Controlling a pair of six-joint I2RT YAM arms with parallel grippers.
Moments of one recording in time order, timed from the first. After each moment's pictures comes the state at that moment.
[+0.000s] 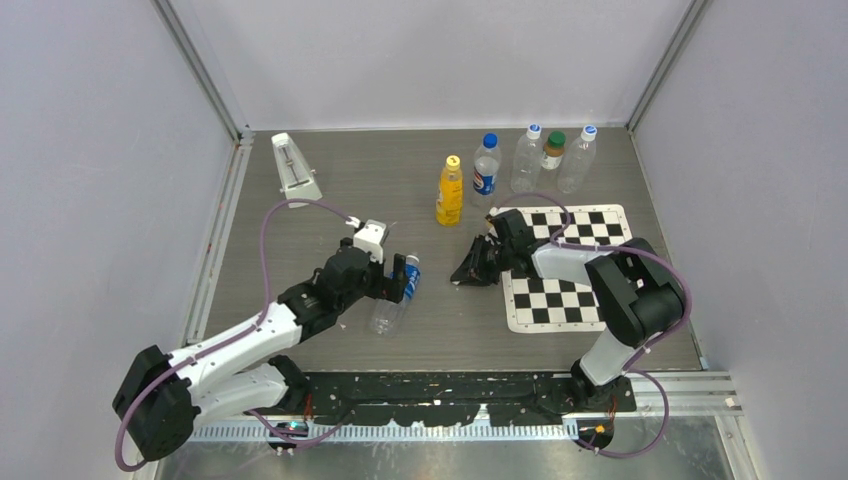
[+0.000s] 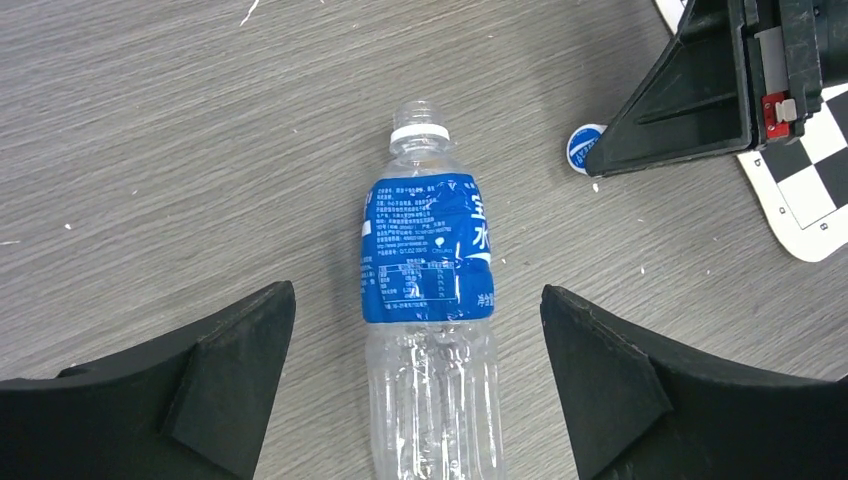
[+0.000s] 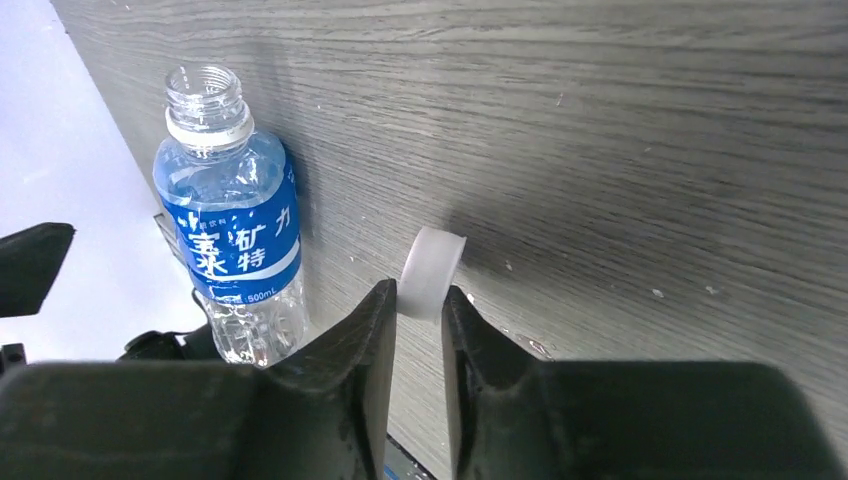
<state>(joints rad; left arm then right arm) -0.78 0.99 0.55 -0.08 -0.20 -0.32 0.47 1.66 0.74 0.01 -0.45 0.83</state>
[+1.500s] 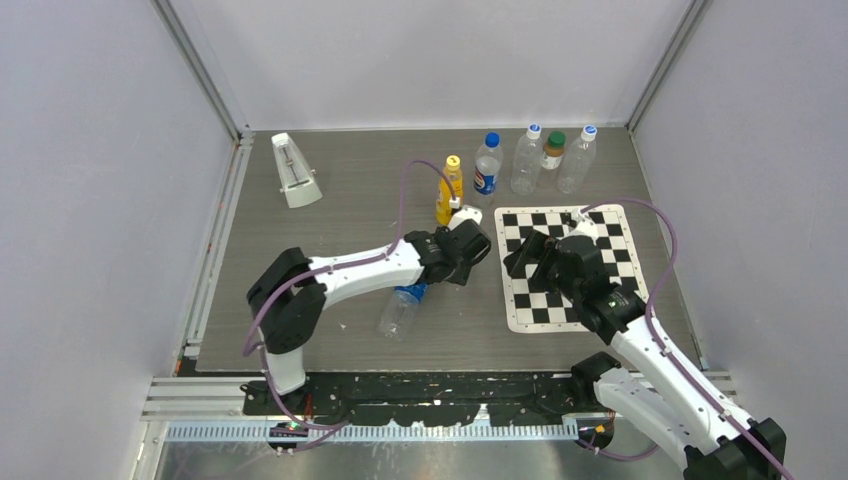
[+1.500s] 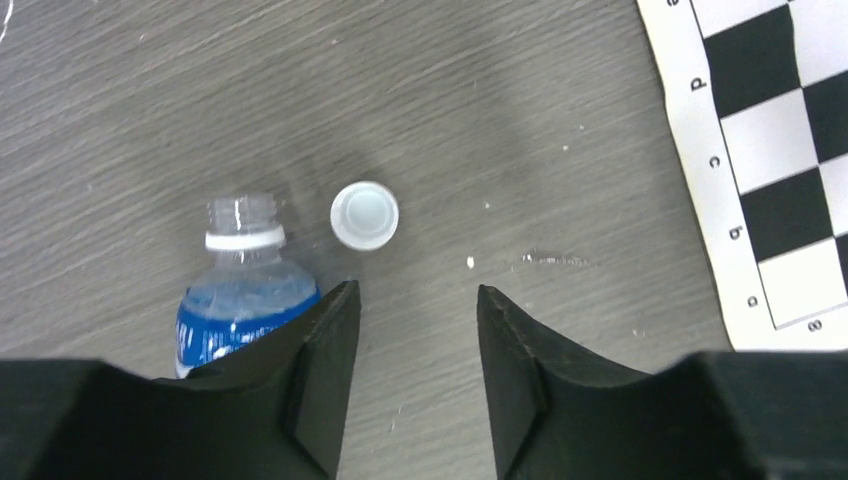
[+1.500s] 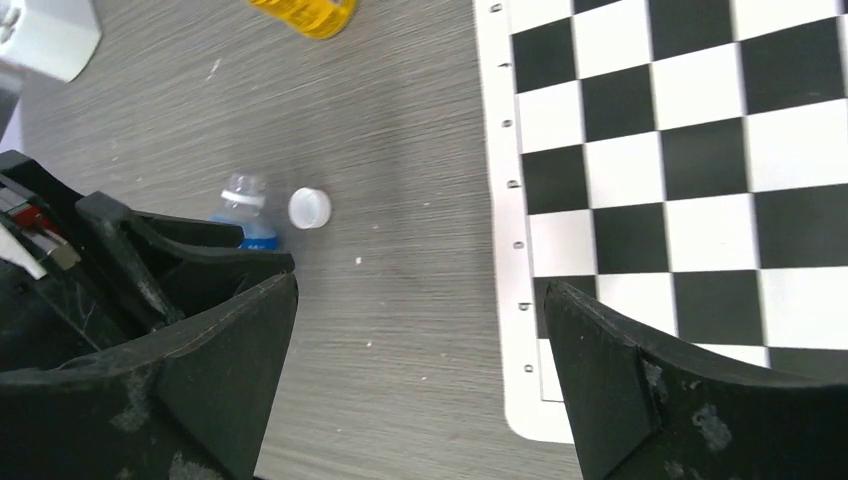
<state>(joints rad) -1.03 1.78 1.33 -0.54 -0.39 -0.54 0.44 0.75 0.58 -0.42 0.10 0.70</state>
